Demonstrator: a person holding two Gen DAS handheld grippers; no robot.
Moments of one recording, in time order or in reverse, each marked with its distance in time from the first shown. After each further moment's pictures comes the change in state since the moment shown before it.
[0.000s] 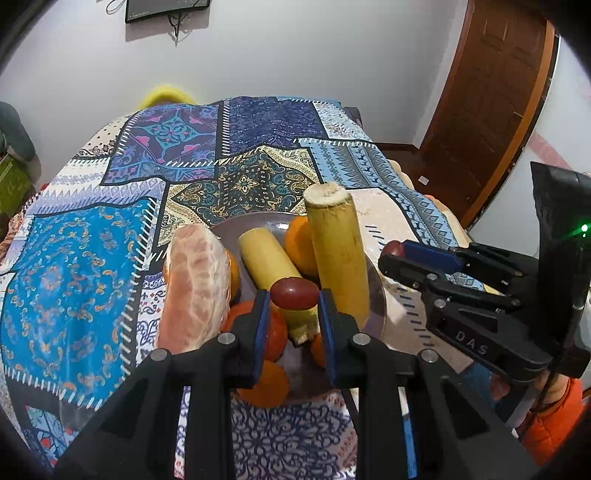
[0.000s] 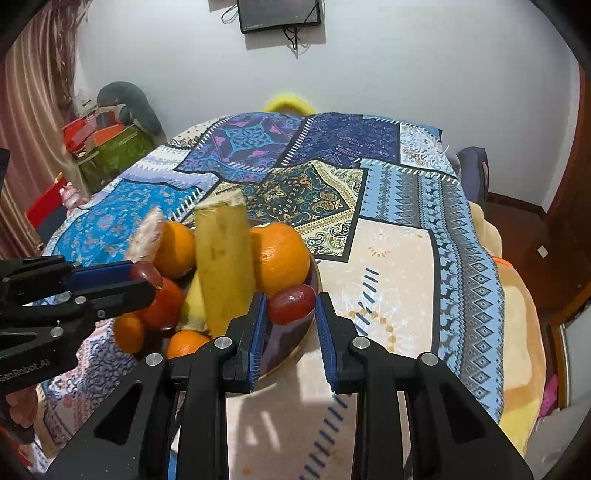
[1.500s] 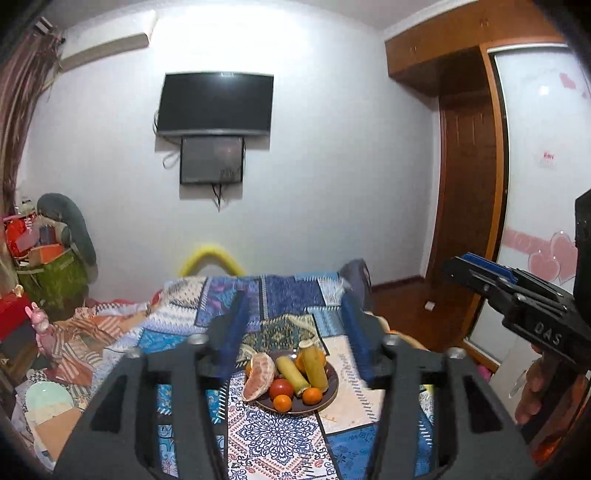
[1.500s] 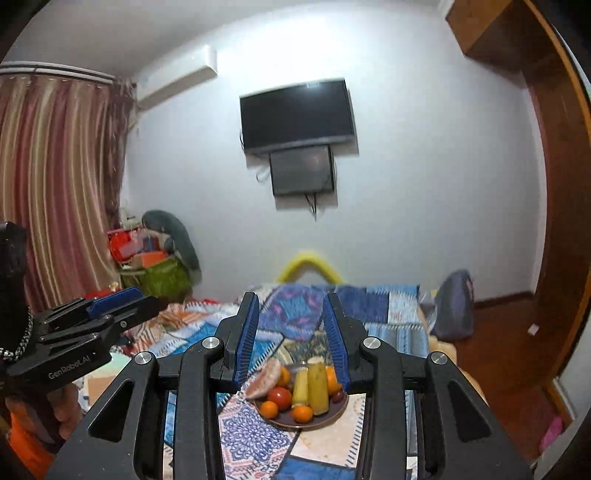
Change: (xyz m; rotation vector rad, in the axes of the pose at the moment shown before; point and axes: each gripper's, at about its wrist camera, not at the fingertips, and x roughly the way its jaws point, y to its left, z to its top) left arm -0.330 -0.059 -0.055 0.037 -0.648 0.123; right arm -0.289 0.080 0.001 -0.015 -0.588 0.022
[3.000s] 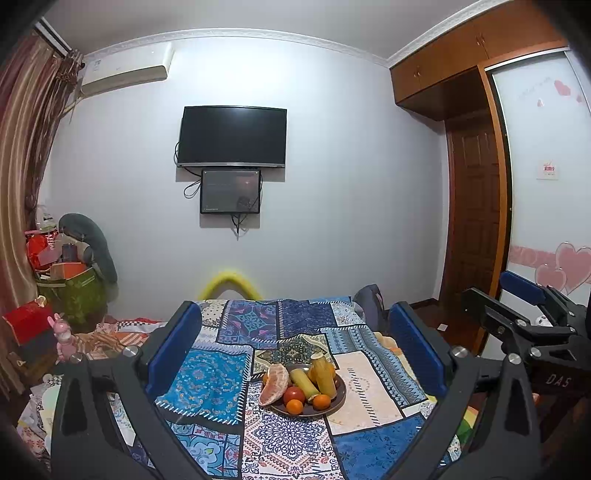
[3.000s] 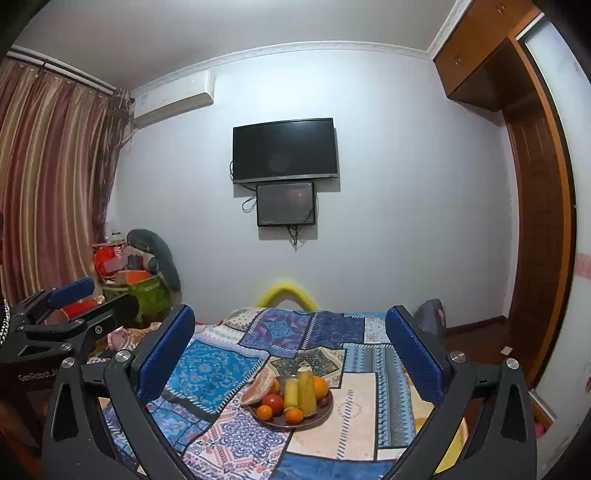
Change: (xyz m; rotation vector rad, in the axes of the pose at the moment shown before) left arm -0.061 -0.008 -0.007 0.012 -0.103 0.068; right arm -0.056 0.035 -0.012 -0.038 -0.115 -0.109
